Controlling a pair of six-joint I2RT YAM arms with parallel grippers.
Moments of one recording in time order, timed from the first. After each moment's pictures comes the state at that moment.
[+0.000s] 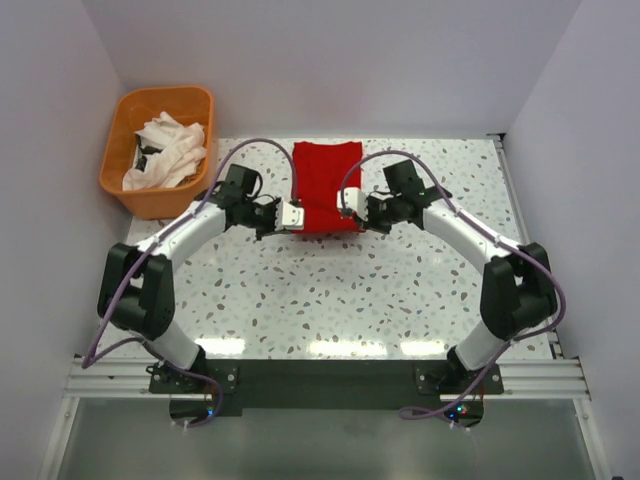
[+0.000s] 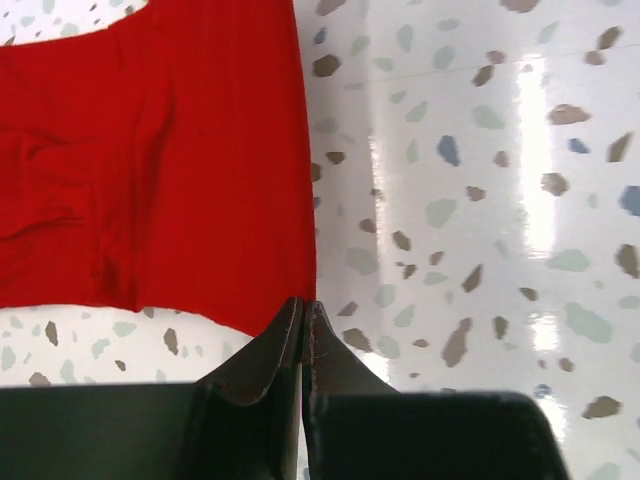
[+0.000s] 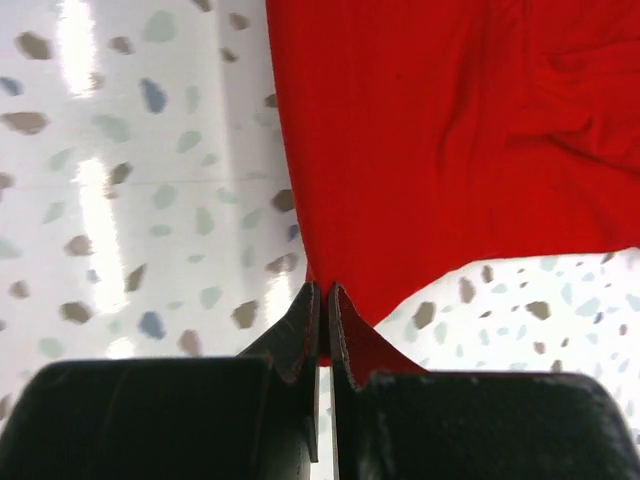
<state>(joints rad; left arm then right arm) -0.32 1.66 1.18 -0.52 0.73 1.16 0.41 1.67 1.26 -0.55 -0.51 -1.04</state>
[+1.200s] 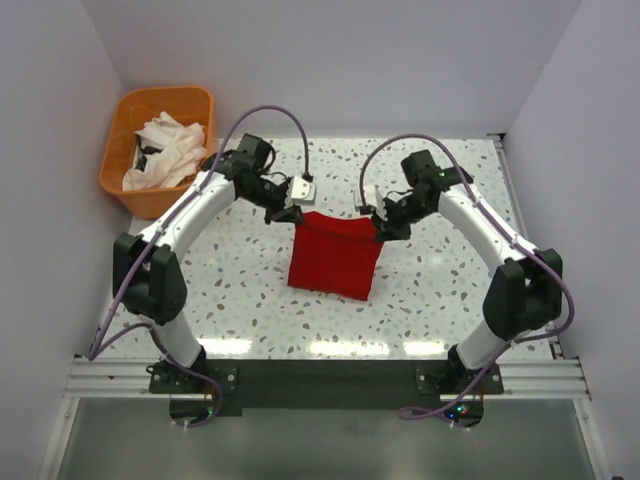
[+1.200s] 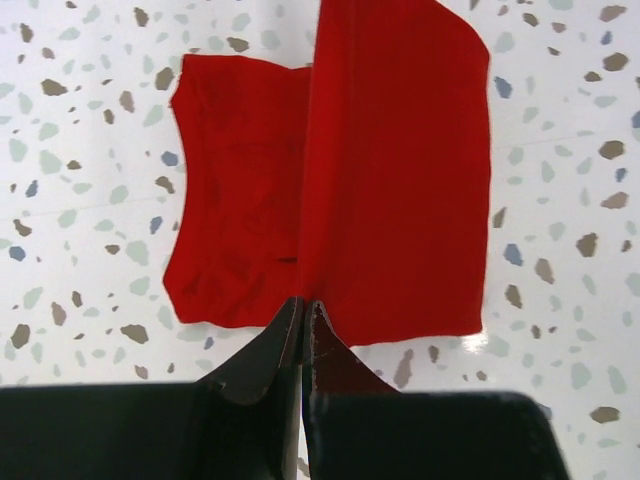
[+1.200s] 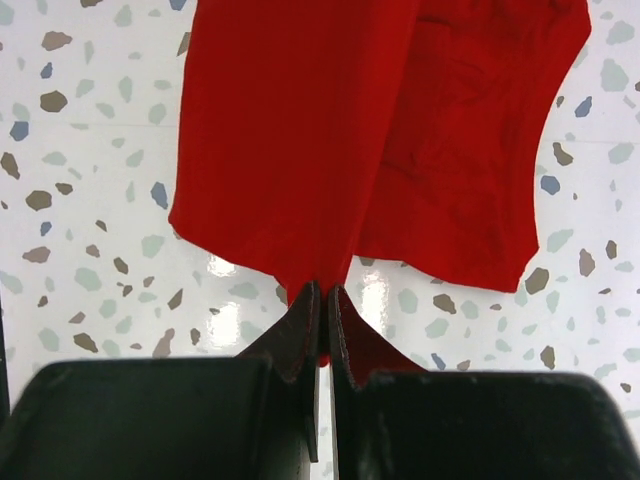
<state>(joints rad) -0.39 1.70 1.51 -0.93 0.82 1.13 0.32 1.60 1.39 -1.06 -0.67 -1.16</state>
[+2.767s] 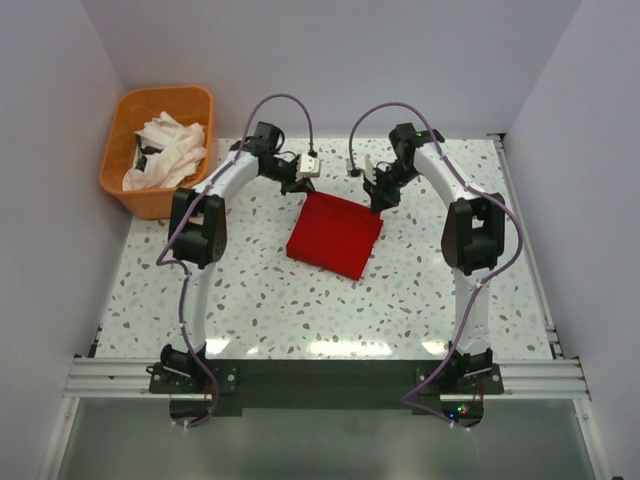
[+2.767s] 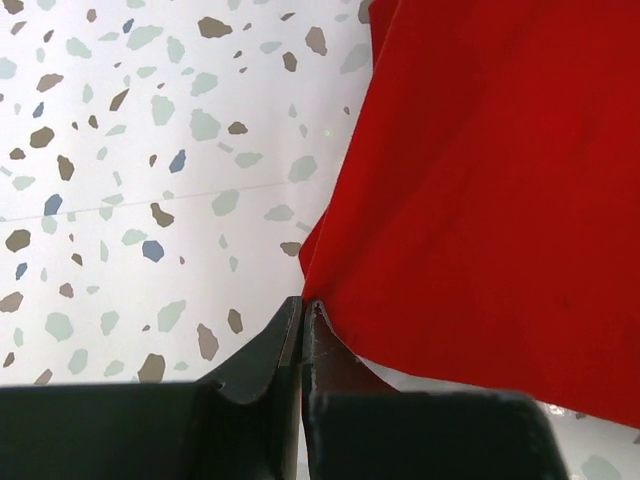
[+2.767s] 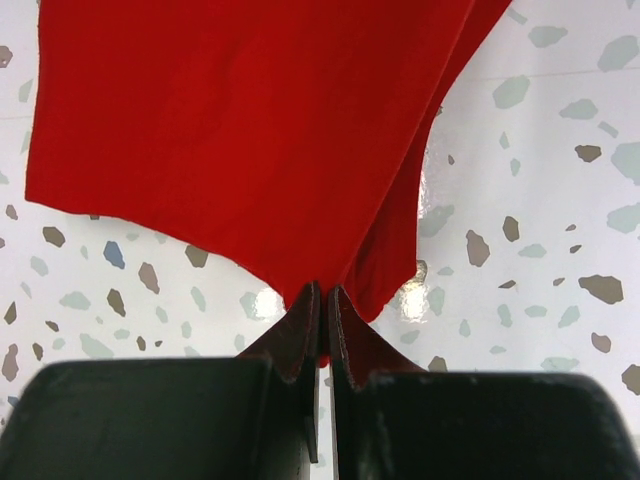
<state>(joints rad) -0.28 2.34 2.00 -0.72 0.90 1.19 0.24 2.21 2.00 -1.23 -0.62 -1.18</state>
